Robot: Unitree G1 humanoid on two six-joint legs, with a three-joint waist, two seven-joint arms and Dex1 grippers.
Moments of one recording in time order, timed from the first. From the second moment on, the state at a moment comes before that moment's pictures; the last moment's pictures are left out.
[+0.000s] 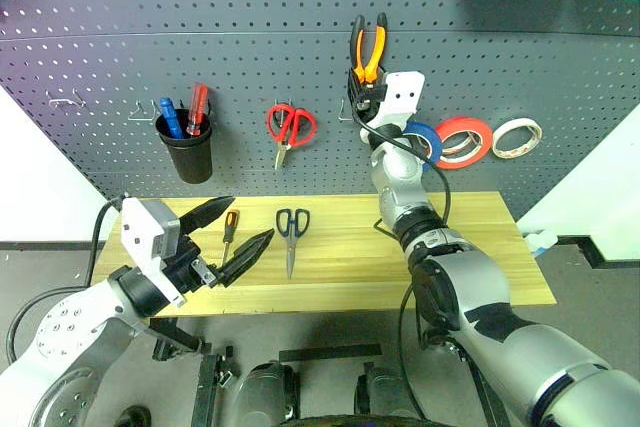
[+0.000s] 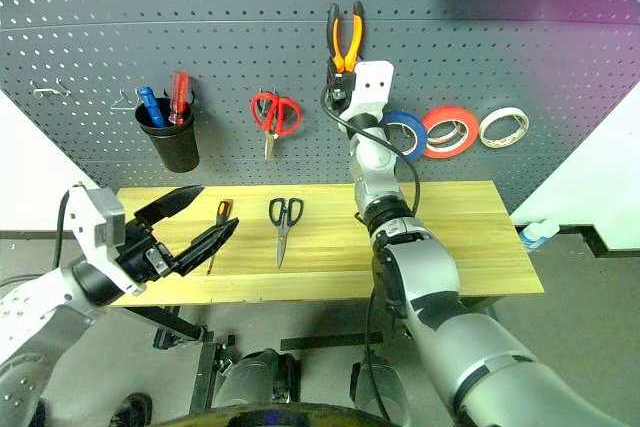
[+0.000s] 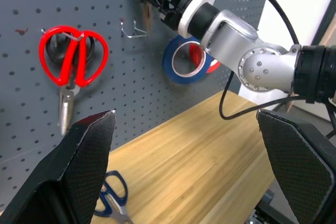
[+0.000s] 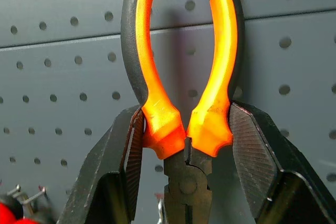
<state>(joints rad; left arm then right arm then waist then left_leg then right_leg) 0.23 0.63 0.33 -0.81 -0.87 0.56 -0.46 -1.07 0.00 -0.15 1.15 0.11 -0.60 0.11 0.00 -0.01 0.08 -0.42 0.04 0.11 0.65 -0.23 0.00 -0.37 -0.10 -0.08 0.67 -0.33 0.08</state>
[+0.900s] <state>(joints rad) 0.47 0.70 0.45 -1.02 -1.08 0.59 -0.30 -1.11 -0.02 -0.16 1.17 0.08 -0.63 0.10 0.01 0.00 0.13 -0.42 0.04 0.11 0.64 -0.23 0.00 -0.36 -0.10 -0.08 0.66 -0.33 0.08</state>
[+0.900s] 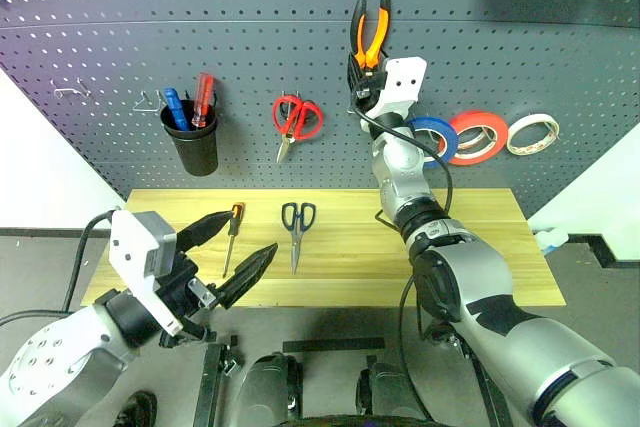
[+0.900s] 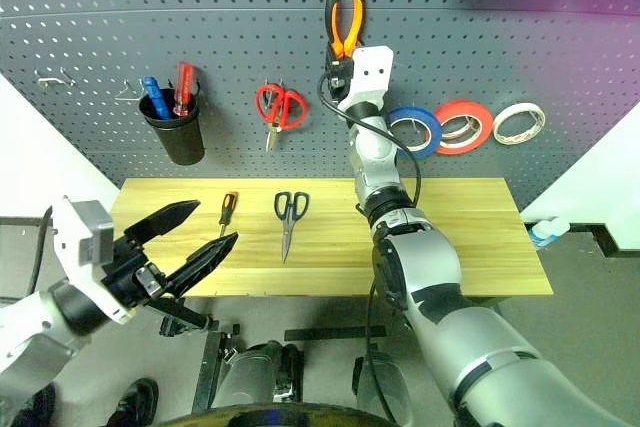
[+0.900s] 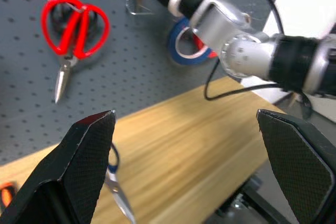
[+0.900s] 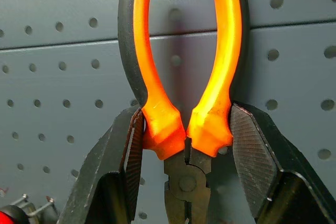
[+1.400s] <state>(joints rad) 0.72 0.60 0.49 -0.96 -0.94 0.44 -0.55 -1.04 -0.02 -0.11 1.15 0.00 -0.63 0.03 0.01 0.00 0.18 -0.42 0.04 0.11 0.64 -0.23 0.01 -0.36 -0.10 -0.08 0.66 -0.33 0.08</state>
